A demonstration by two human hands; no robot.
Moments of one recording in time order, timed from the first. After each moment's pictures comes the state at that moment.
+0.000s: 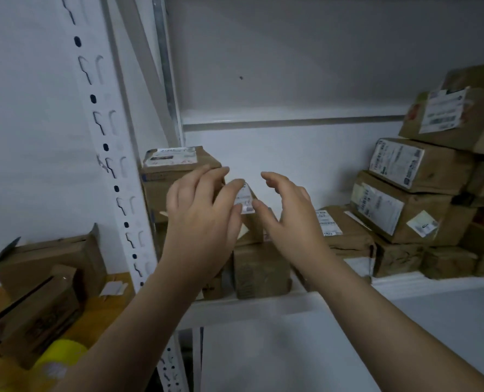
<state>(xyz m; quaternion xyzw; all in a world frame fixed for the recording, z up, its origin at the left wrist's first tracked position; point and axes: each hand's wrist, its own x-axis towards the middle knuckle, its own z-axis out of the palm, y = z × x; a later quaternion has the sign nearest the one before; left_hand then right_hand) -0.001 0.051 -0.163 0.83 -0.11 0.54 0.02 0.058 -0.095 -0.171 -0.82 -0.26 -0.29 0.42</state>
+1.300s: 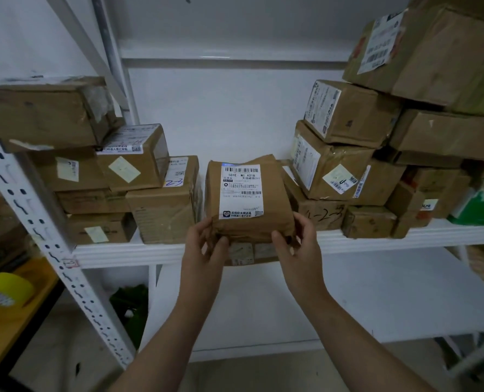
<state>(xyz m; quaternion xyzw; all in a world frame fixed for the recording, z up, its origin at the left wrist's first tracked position) 0.026 -0.143 -0.316 0.71 0.08 0.28 0.64 0.077 -0.291 -0.322 -0.72 -0.14 -0.15 0.66</state>
